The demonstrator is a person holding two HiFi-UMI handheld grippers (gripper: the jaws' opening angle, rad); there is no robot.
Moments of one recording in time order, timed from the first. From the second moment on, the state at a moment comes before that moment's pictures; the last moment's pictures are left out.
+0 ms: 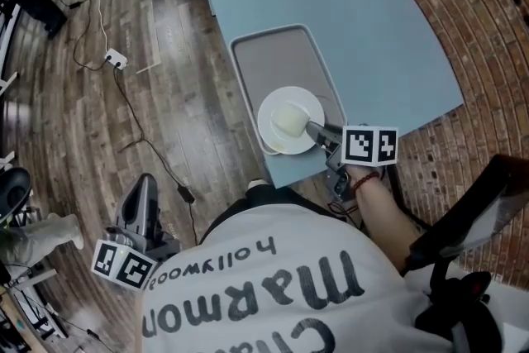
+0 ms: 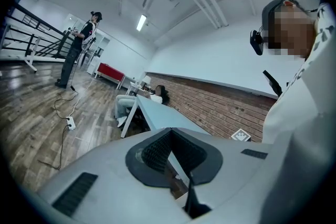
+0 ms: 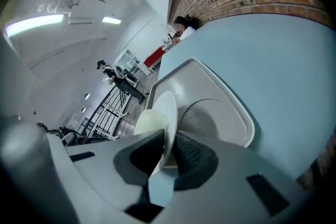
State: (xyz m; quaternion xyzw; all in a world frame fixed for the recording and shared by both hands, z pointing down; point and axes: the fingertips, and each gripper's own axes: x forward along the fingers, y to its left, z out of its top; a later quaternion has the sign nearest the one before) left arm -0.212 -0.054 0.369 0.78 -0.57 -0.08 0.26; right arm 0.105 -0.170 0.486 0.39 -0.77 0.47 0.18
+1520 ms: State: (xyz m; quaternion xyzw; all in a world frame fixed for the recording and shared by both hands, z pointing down) left arm -0.218 -0.060 0.376 0.77 -0.58 -0.09 0.26; right arm 0.113 -0.181 0.498 0.42 -0.79 0.30 0.35
